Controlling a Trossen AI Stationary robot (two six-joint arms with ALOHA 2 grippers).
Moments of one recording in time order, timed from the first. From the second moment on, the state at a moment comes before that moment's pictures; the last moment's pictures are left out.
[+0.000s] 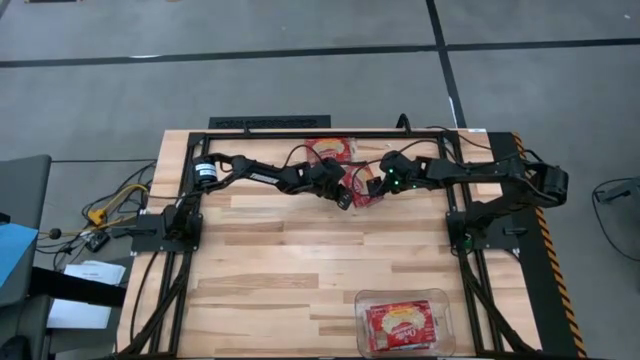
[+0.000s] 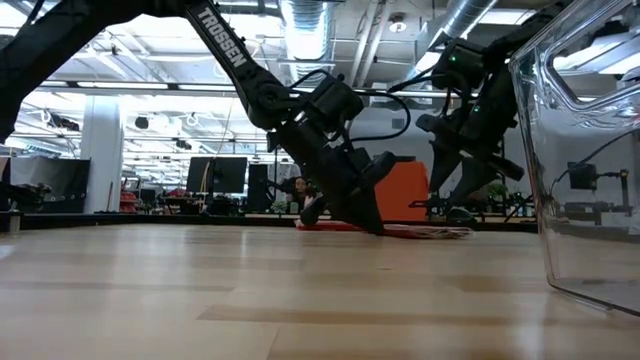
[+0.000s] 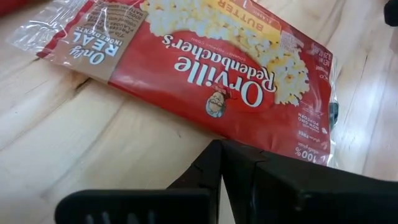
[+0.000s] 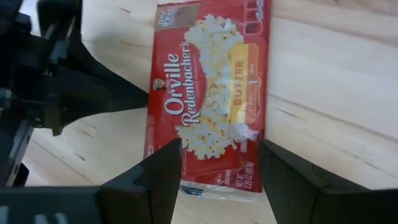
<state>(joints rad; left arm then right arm) 0.28 2.18 1.33 0.19 -0.02 -0.54 -0.40 1.33 0.67 -0.29 0.07 0.81</state>
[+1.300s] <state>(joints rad) 0.27 2.14 1.33 0.17 -0.03 -0.44 -0.47 1.35 0.67 -0.20 0.02 0.76</state>
